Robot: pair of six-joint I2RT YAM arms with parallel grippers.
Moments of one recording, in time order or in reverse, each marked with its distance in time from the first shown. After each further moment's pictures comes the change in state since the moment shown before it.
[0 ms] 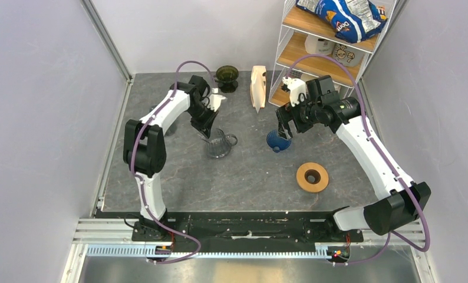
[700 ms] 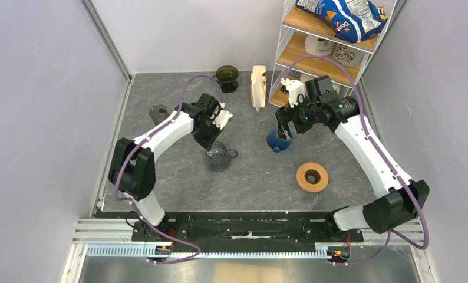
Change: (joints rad) left arm -0.185 -0.308 -0.382 0.191 -0.232 -0.103; right arm 0.000 0.013 0.000 -0.018 -0.014 -0.019
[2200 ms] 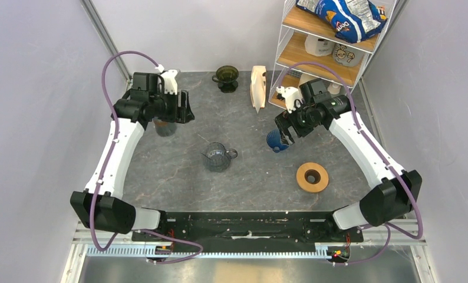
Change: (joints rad) left arm 0.330 -0.361 0.109 -0.004 0.223 -0.256; right arm 0.000 0.042 -0.022 -0.053 0.067 -0.084
